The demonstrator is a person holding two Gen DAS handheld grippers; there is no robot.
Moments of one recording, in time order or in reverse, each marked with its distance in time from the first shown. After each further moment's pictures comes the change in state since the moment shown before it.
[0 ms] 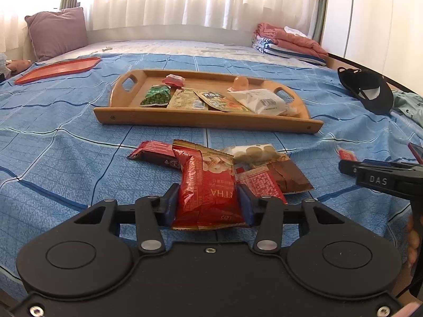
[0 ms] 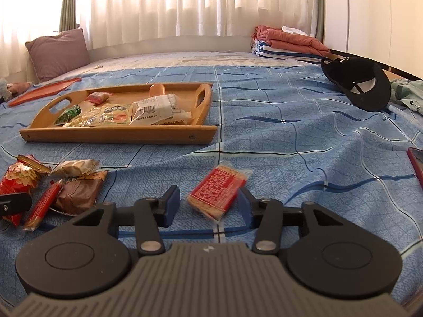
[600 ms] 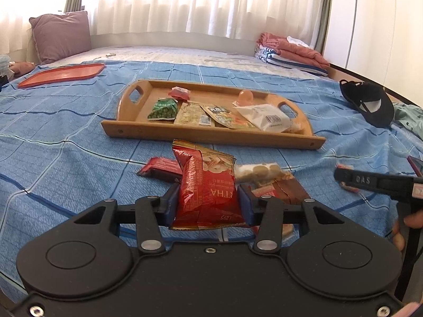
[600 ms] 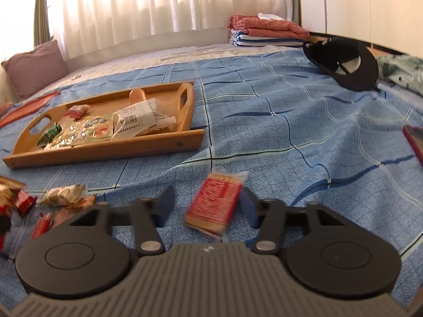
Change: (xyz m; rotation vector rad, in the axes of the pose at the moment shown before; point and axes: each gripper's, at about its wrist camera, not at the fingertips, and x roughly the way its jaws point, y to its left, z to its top) left arm -0.007 0.011 0.014 -0.025 -0.036 0.001; right arm 0.020 0.004 0.012 0.104 0.033 -0.066
